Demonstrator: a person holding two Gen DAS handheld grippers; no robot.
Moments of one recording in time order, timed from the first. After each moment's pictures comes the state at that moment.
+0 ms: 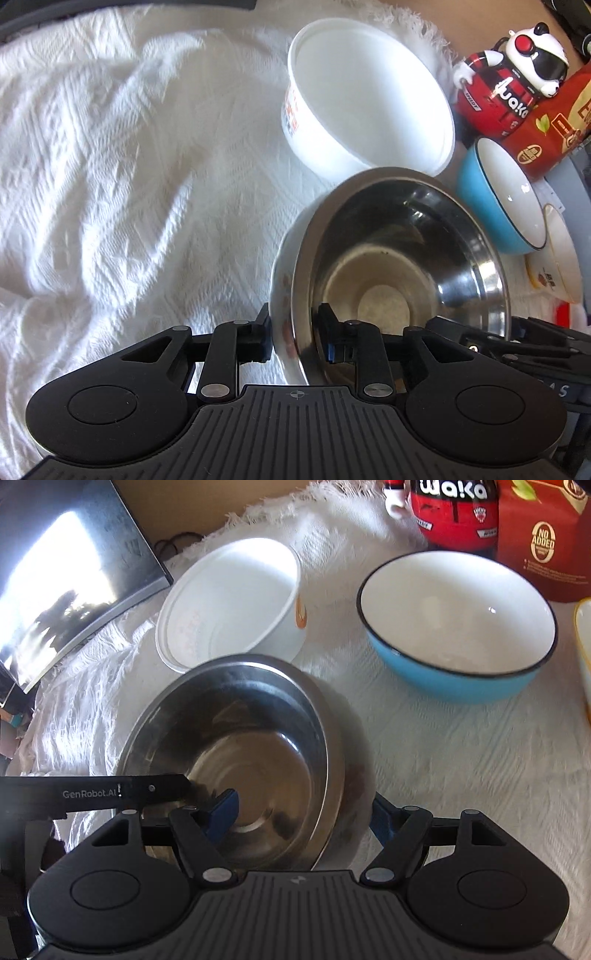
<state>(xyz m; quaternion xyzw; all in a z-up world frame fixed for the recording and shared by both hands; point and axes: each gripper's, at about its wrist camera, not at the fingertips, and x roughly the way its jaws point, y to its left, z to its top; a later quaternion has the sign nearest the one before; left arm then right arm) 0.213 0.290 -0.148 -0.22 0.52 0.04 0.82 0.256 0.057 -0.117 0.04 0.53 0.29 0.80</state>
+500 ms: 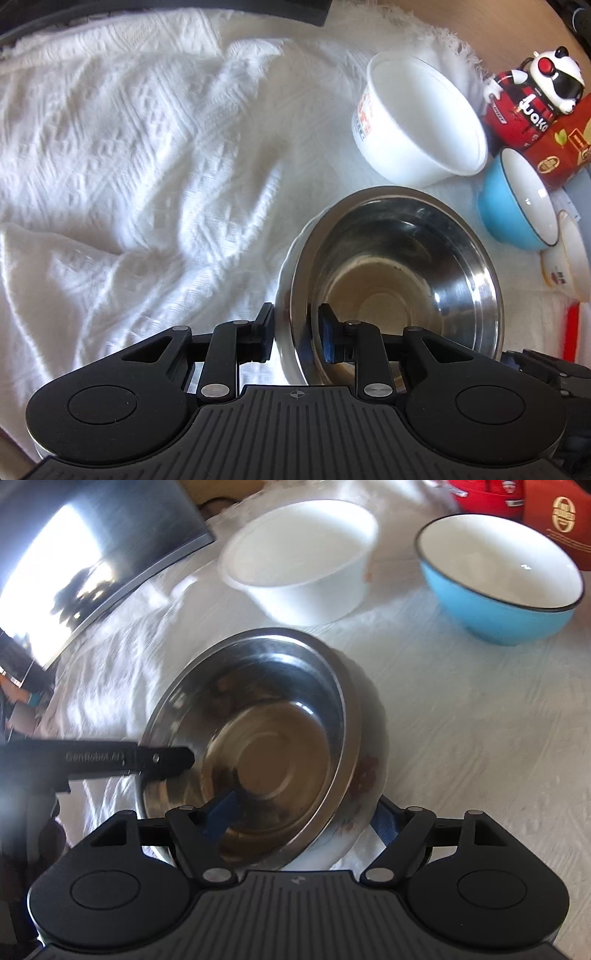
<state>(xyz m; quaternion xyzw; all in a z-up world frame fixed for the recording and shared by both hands) 0.167 0.314 -0.124 -0.21 0.53 0.10 0.82 0.209 0.078 -0.108 0.05 0.57 0.32 0.76</state>
